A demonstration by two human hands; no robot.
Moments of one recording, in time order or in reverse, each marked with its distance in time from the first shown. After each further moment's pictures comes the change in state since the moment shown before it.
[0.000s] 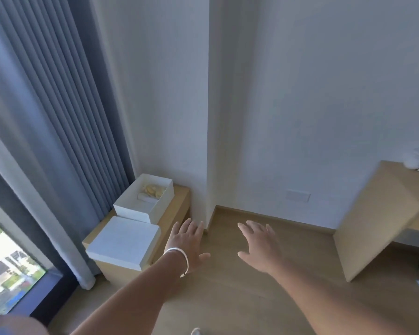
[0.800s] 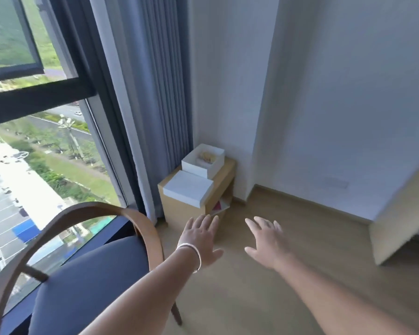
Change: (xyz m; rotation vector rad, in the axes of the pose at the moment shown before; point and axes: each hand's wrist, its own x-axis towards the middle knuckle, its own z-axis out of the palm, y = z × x) left_hand -0.366 0.009 -0.005 -0.060 0.003 -0.128; right_hand -0.266 -0.169 0.023 -0.014 -0.001 -0.173
